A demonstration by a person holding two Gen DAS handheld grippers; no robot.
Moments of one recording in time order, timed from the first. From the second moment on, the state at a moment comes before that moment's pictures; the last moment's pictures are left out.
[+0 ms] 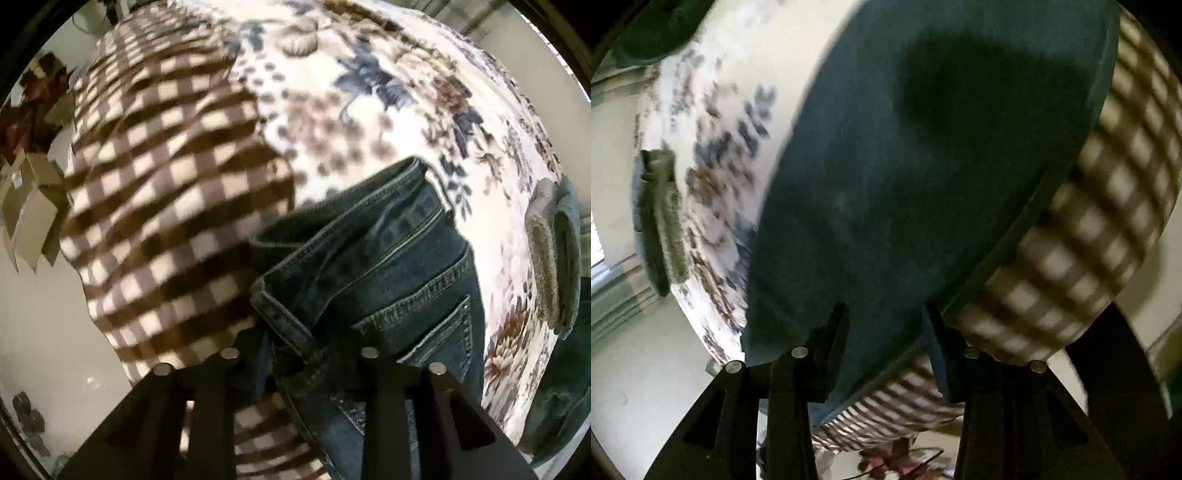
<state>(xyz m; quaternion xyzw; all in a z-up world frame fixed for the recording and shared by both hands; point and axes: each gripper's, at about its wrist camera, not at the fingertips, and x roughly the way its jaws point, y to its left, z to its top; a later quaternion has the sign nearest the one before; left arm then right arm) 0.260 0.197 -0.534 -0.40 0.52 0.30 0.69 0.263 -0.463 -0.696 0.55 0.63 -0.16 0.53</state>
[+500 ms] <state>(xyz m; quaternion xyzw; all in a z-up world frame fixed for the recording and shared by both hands) 0.243 0.209 -0.521 -0.35 0.56 0.26 0.71 0.262 -0.438 -0.675 0.48 0.63 -0.19 0.58</state>
